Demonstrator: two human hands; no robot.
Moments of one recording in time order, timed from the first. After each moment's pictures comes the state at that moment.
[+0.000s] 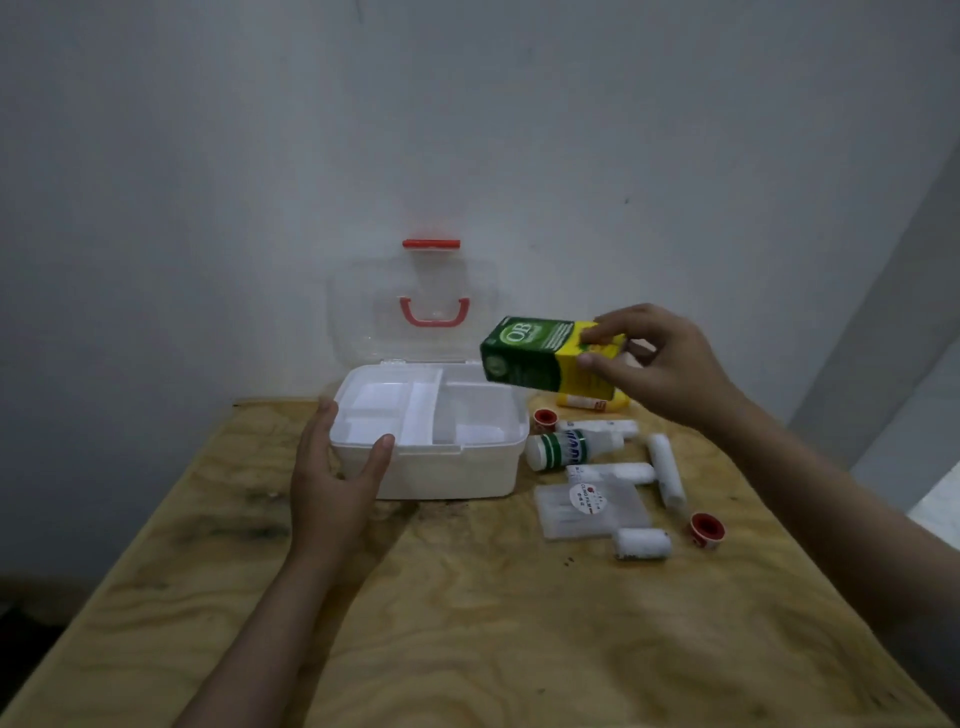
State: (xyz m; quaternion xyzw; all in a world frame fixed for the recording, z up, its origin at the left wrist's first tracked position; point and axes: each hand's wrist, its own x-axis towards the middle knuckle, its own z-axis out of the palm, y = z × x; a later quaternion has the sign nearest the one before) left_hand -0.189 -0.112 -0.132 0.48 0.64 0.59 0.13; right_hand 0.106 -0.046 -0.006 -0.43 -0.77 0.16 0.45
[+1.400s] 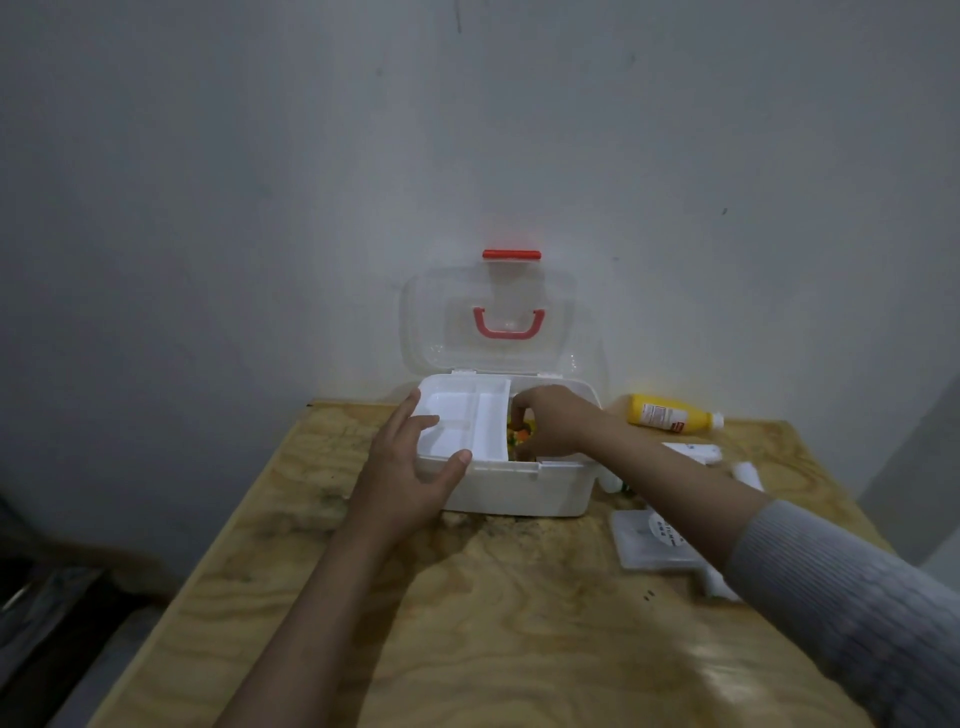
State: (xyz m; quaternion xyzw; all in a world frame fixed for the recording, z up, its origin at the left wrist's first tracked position) left_hand -0.225 -0.096 -0.122 0.61 0.67 0.42 0.10; right_hand -0.049 0.012 -0.066 -0.47 -0.87 0.14 0.05
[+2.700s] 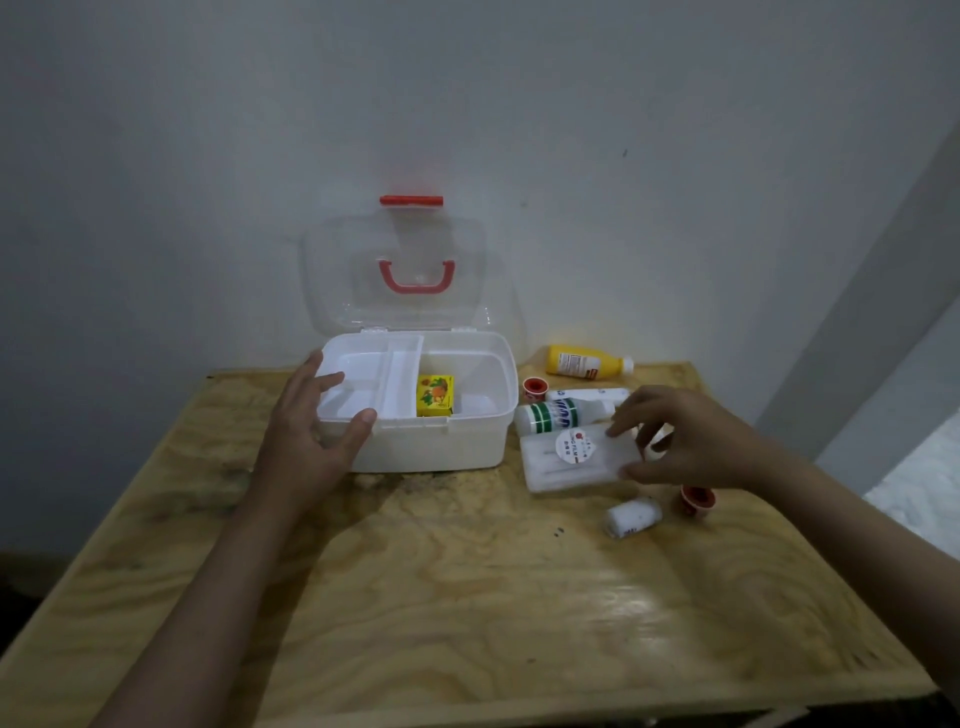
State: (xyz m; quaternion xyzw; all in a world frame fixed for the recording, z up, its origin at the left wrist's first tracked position) left_hand -0.218 -0.100 -0.121 0.61 0.64 0.46 0.08; right_hand 0.157 -0.063 -0.063 -0.49 -0.84 0.18 0.13
